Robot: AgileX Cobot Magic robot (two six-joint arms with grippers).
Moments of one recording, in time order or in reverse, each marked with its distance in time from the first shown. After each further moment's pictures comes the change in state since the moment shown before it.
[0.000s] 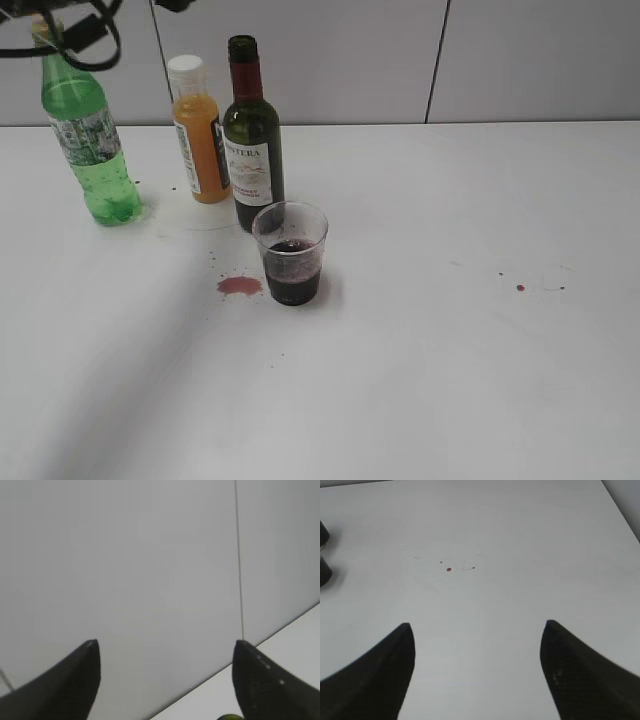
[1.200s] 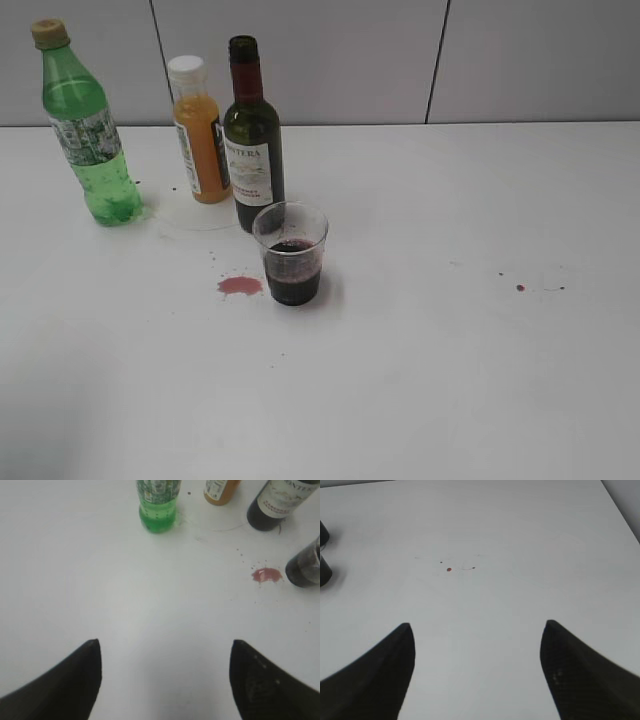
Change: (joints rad) left arm 0.261 -0.586 0.083 -0.596 1.394 0.337; right arm 0.000 0.000 0.000 0.000 0.000 0.000
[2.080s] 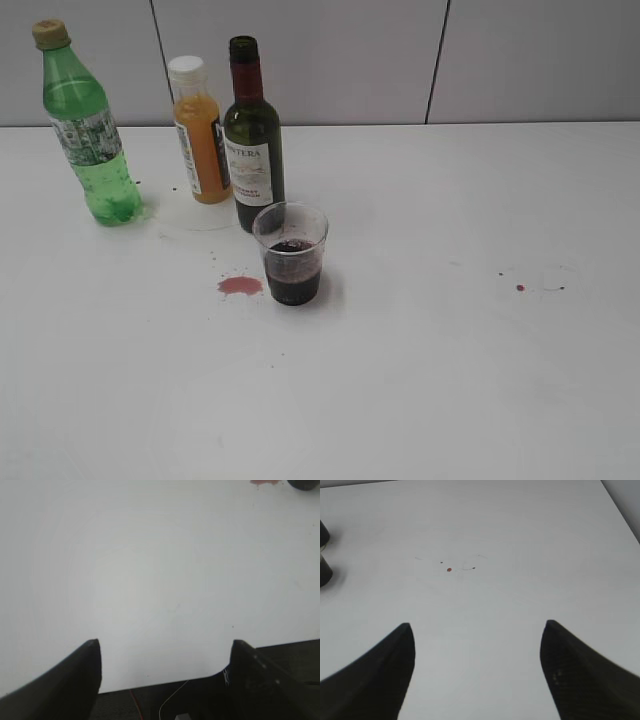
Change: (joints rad) left arm 0.000 -0.648 0.547 -0.027 0.050 -0.008; right arm 0.000 0.000 0.000 0.000 0.000 0.000
